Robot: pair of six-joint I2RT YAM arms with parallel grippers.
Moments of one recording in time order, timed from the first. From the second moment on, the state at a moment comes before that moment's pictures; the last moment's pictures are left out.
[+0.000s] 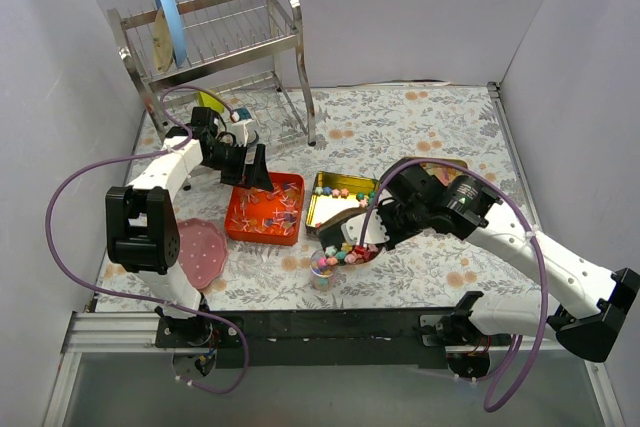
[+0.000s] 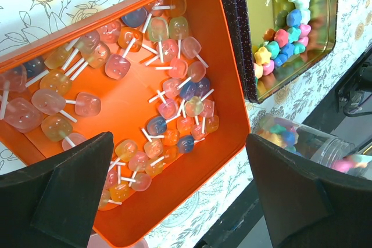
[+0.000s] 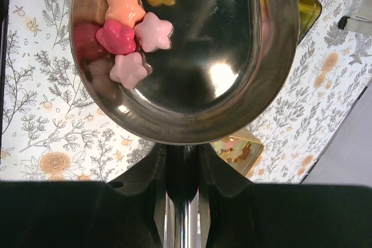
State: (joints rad) left arm -0.08 1.71 1.30 -0.81 0.70 0.16; right arm 0.92 1.14 1.23 -1.15 -0.11 -1.12
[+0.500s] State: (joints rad) left arm -0.08 1.71 1.30 -0.81 0.72 0.16; right arm 0.96 1.15 1.26 -1.19 -0.07 -1.13
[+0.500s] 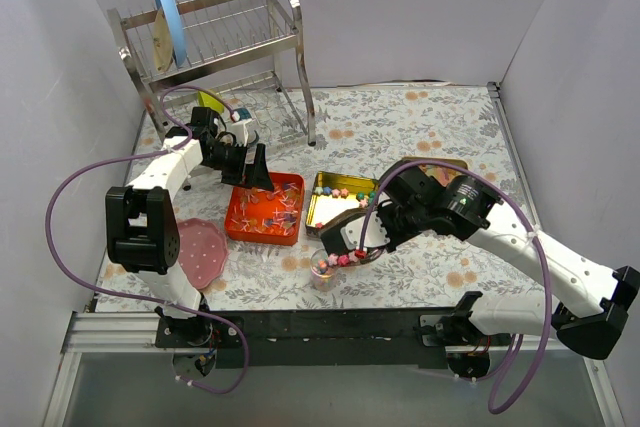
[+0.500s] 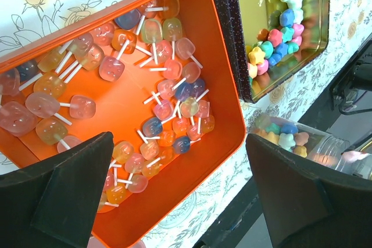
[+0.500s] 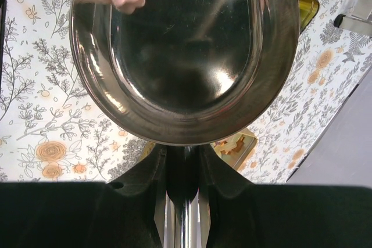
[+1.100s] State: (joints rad) left arm -0.08 1.71 1.32 -0.81 0.77 0.16; right arm 1.00 1.14 1.30 -1.22 0.04 -1.12
